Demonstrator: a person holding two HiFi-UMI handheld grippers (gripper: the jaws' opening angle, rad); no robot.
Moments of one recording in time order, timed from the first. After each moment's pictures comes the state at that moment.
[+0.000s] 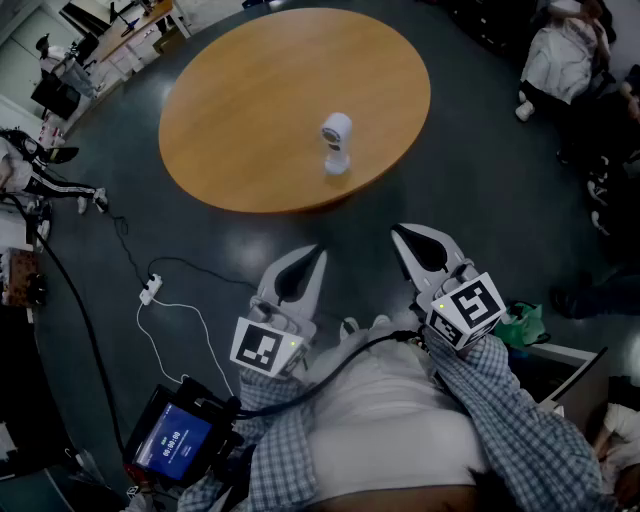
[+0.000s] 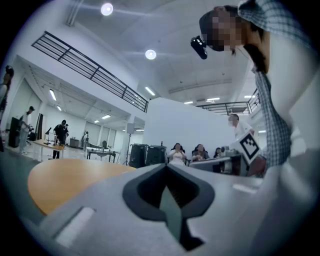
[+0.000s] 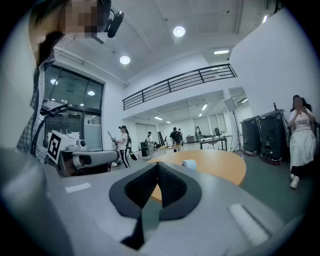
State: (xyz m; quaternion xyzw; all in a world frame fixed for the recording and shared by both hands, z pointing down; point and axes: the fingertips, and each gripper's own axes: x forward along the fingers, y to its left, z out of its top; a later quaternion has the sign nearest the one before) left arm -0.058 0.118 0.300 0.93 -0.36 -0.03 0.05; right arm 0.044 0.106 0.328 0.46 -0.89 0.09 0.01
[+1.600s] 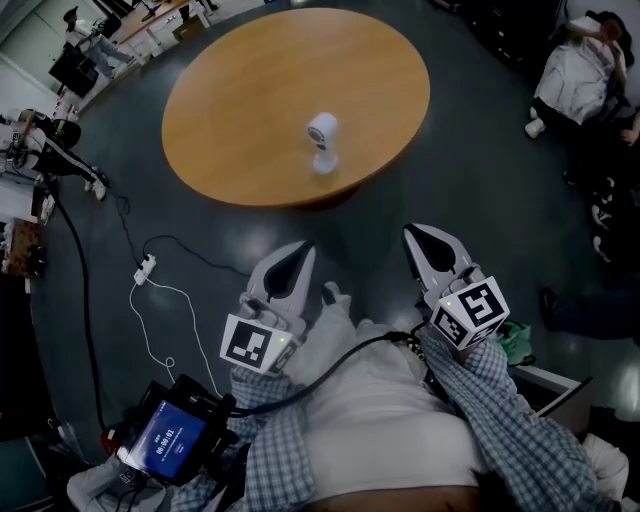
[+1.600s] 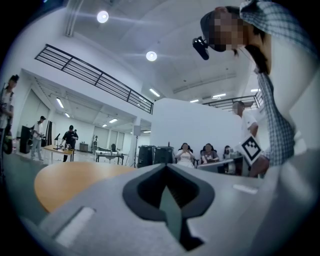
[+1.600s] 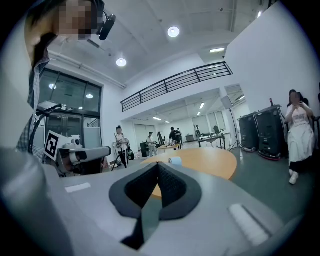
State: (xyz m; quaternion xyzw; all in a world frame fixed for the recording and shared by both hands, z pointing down) left arm -0.028 0.124 0.292 0.91 -0.41 -0.03 0.04; right arm 0.110 0.107 0.337 0.45 -0.88 0.12 0.00
